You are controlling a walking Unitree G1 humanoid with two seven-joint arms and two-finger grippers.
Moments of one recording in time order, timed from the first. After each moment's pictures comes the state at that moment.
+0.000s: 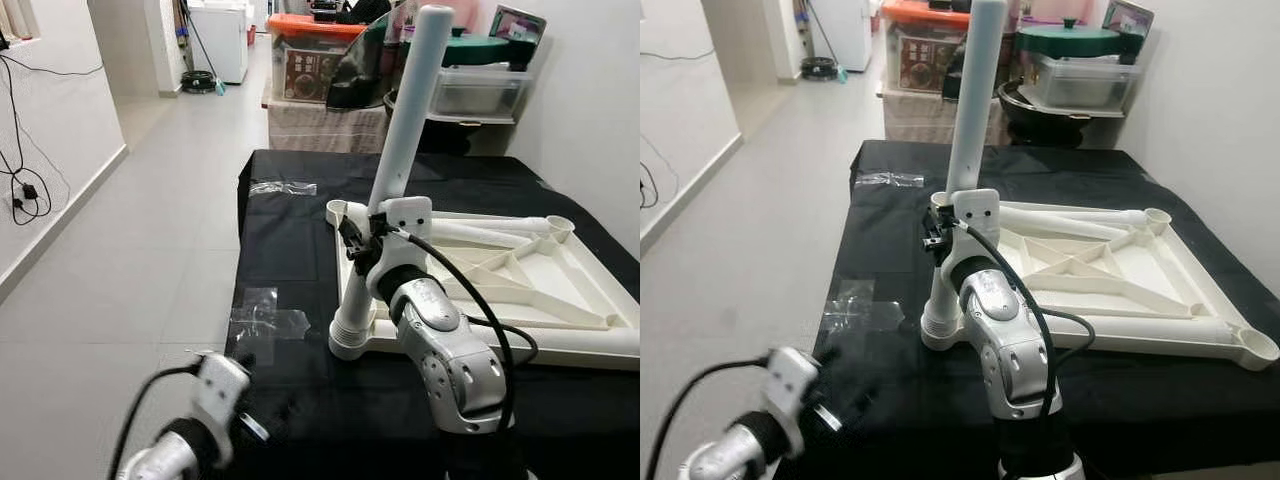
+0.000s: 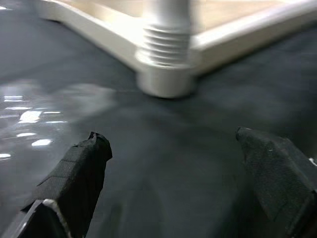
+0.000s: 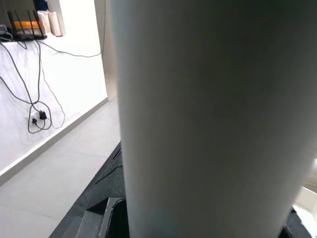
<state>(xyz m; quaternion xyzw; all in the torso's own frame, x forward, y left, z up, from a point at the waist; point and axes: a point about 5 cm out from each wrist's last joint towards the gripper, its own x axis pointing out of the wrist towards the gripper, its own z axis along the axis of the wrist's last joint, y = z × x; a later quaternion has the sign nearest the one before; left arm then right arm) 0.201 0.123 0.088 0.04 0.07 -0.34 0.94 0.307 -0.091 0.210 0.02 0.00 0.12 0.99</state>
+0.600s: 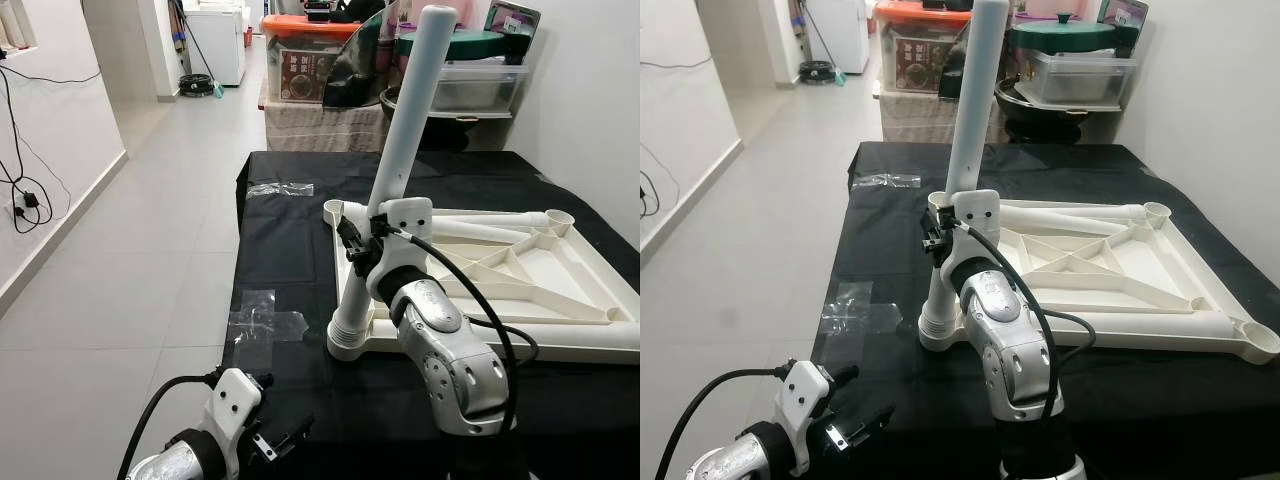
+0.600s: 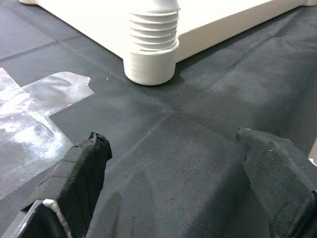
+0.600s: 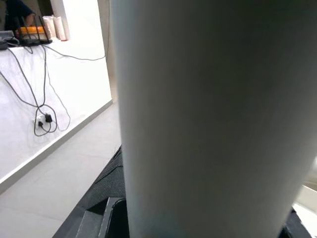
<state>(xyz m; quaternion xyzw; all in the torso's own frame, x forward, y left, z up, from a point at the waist) 0.198 0.125 0.085 0.04 0.09 -0.35 0.93 0.306 -0.092 0.209 0.02 0.00 0.13 0.99</state>
